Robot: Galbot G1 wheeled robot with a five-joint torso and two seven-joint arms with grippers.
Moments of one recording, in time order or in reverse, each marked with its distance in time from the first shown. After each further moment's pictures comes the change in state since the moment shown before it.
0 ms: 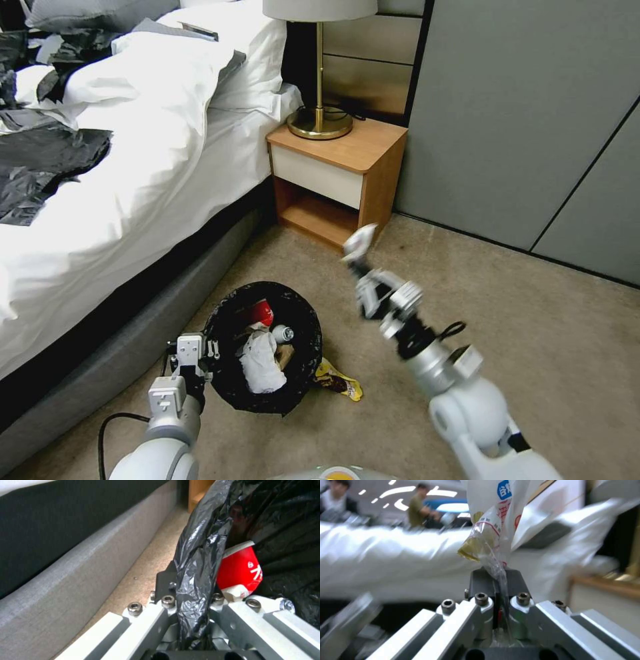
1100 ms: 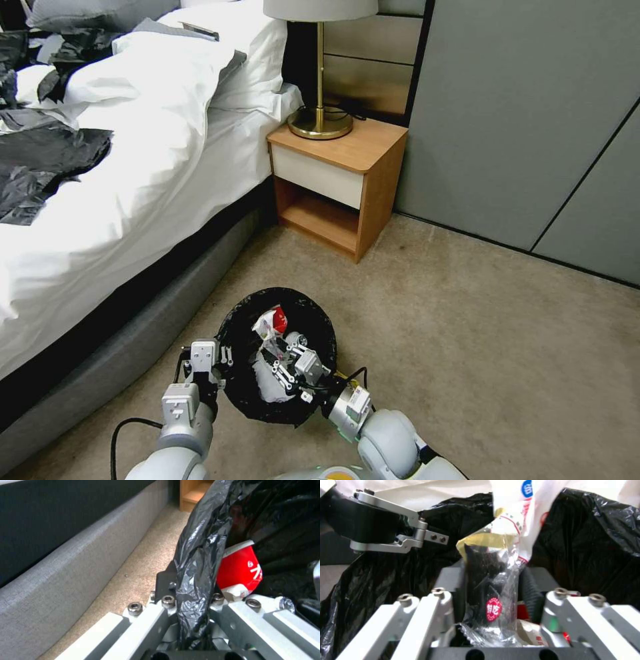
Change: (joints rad) left arm 0.021 -0.018 0.040 -0.013 0.030 -0.004 0.000; right arm 0.138 0.092 -0.229 -0.365 -0.084 -0.028 0.101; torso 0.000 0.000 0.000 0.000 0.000
